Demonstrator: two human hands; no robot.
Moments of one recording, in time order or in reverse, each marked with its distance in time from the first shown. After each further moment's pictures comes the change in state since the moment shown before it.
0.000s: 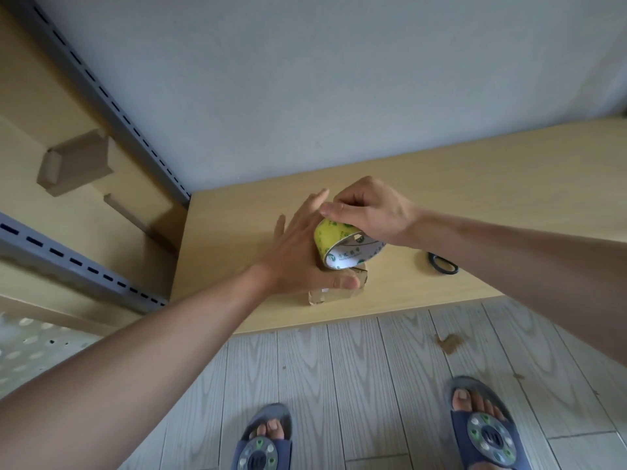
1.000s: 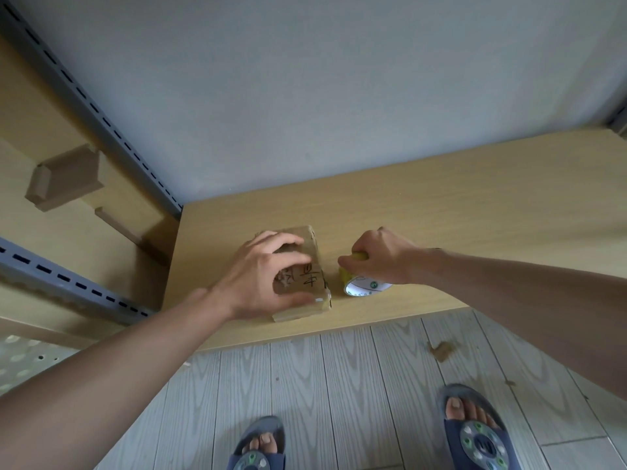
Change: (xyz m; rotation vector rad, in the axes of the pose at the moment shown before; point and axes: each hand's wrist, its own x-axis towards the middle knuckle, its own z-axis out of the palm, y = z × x) left_hand -0.032 -0.031 -0.012 0.236 0.146 0.206; right_hand -0.018 0.059 0.016 -0.417 -0.099 0.294
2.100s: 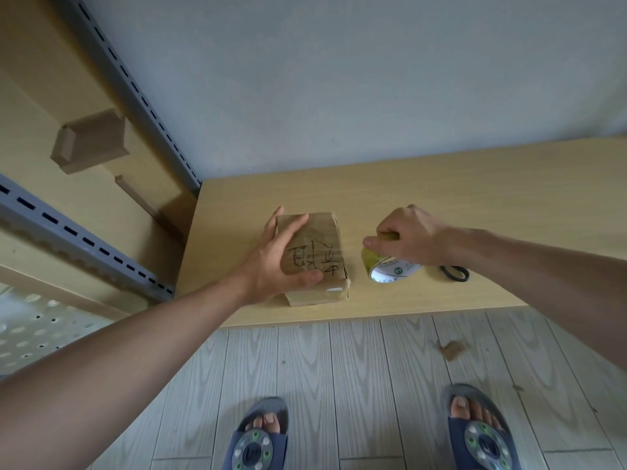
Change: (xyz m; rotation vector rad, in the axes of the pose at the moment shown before) left_hand -0.020 -0.020 0.020 -0.518 -0.121 -0.425; right_hand 0.003 0.001 -0.022 -0.015 -0.029 -0.166
